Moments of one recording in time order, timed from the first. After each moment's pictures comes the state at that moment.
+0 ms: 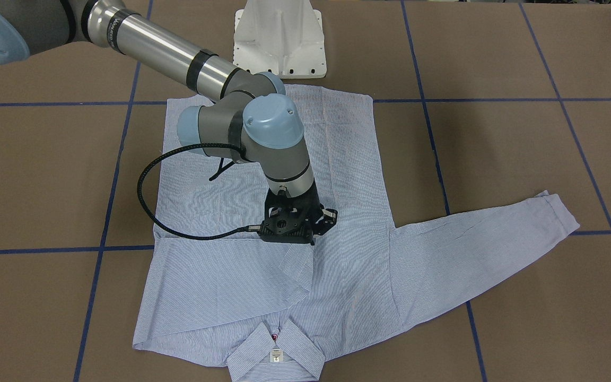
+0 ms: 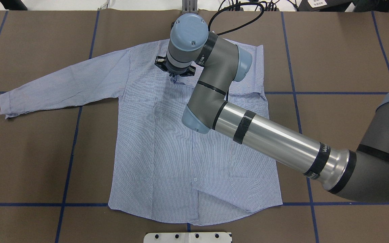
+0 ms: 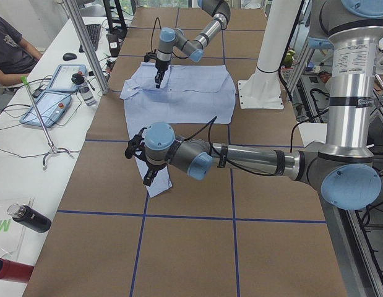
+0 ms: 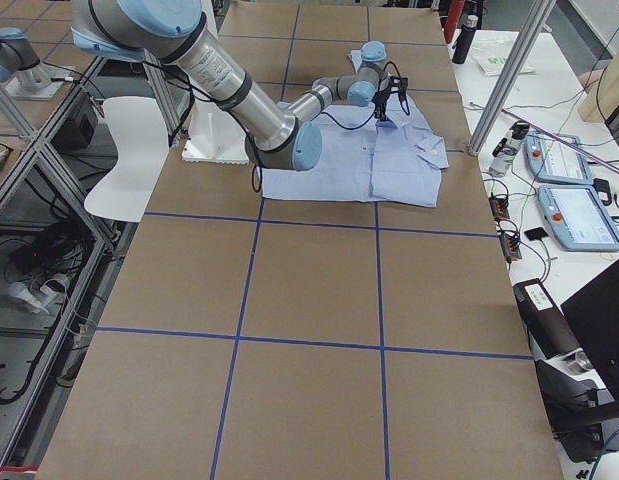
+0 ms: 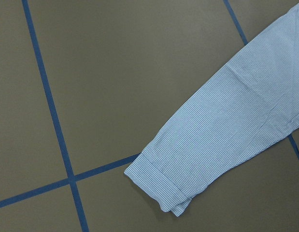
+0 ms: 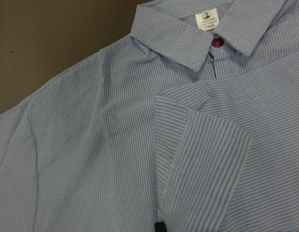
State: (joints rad) left arm -1.48 -1.56 -1.68 -1.97 -2.49 -0.10; right arm 0.63 -0.51 1.05 -1.13 1.83 1.40
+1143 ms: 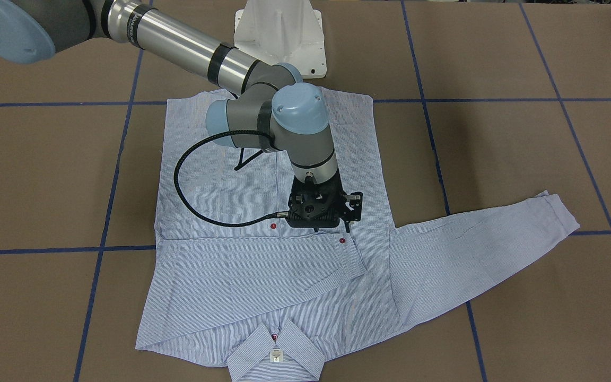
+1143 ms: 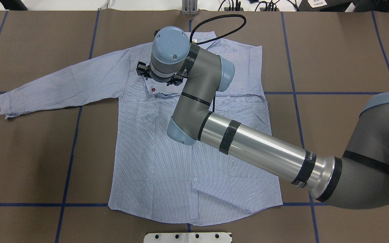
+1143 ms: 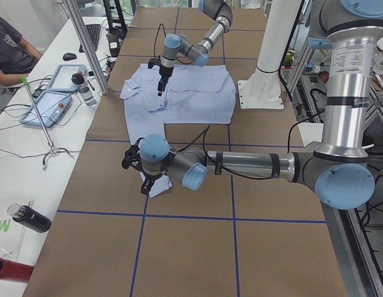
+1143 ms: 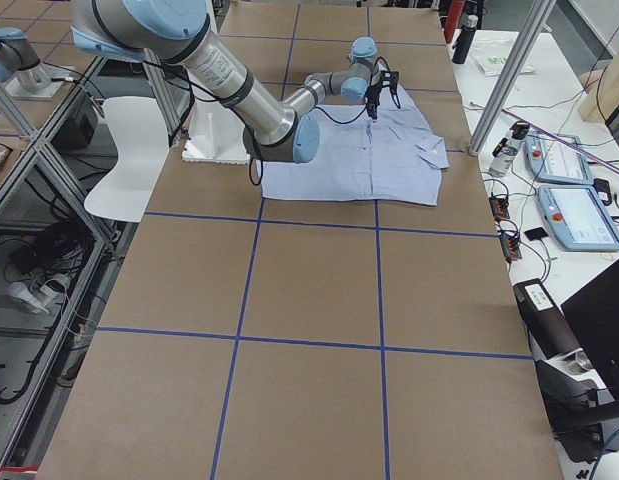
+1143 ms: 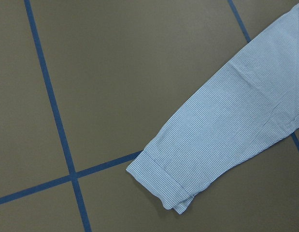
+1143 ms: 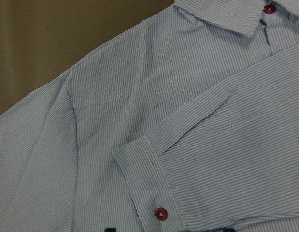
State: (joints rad) left arm -1.46 -1.62 -1.50 -2.08 -2.49 -0.11; right arm 0.59 -0.46 1.02 -1.09 1.79 1.44
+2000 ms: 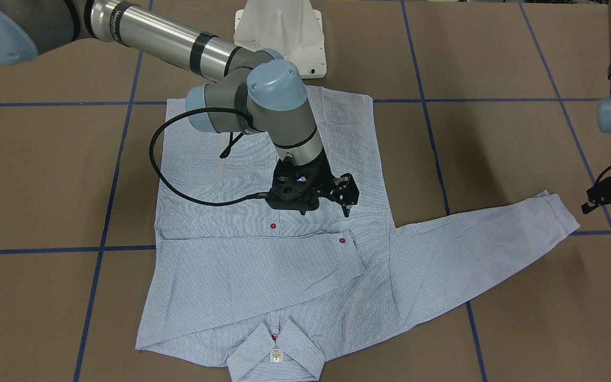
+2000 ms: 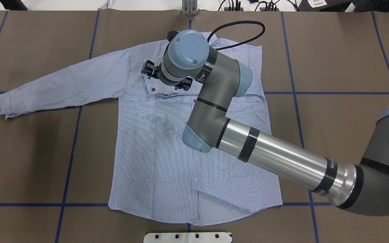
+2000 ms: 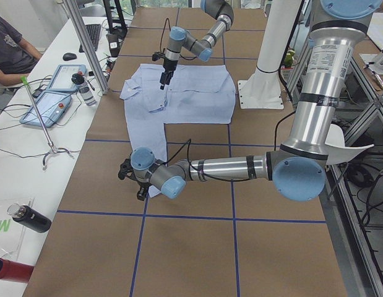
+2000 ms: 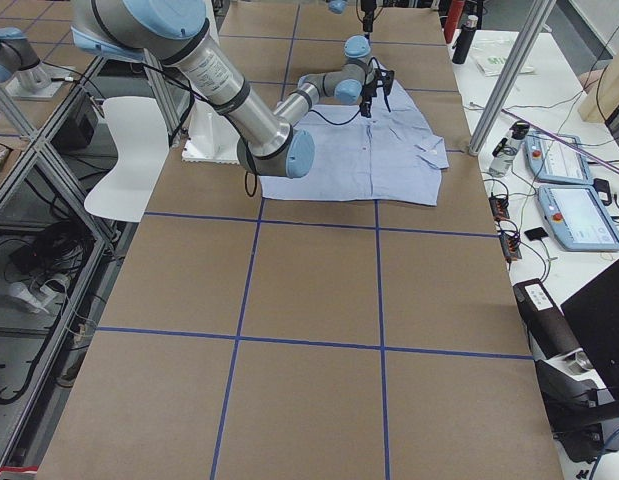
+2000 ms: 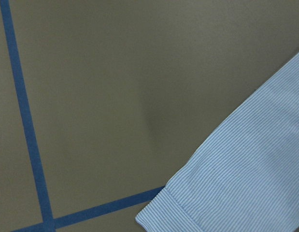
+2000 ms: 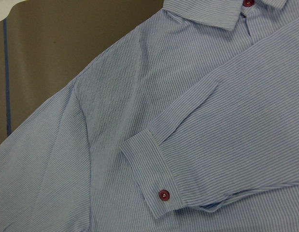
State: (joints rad) left arm -1.27 -1.75 -1.20 -2.28 -2.35 -0.35; right arm 0.59 -0.59 1.22 -1.10 1.79 1.55
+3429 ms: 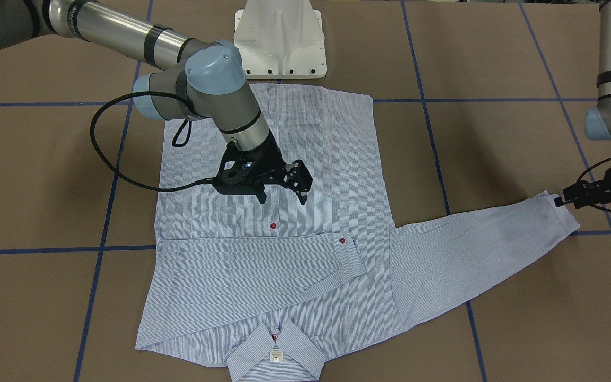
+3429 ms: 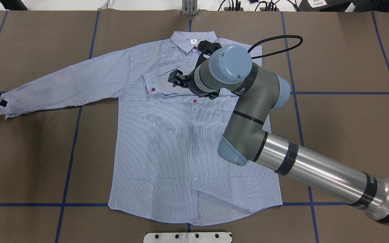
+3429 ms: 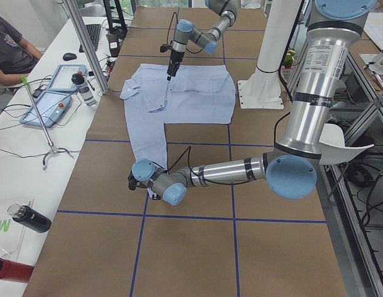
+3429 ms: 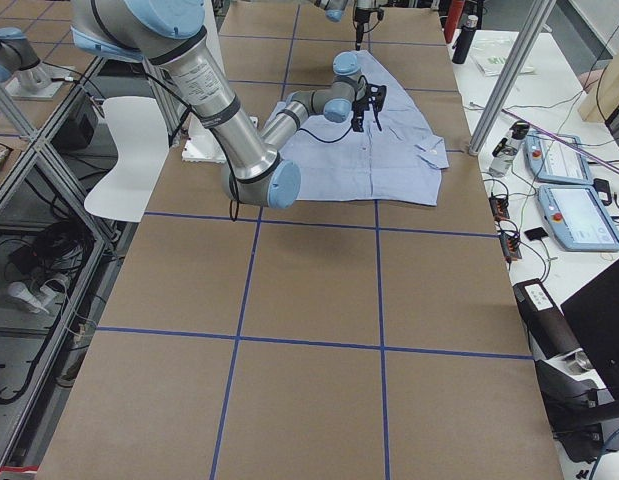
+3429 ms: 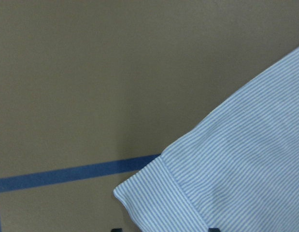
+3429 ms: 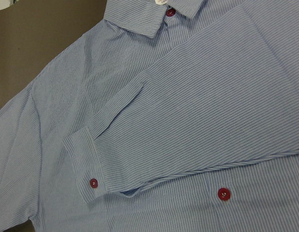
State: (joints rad) left arm -1.22 -1.76 -1.12 -2.31 -2.54 -0.57; right arm 0.59 -0.79 1.44 -1.11 1.80 1.55
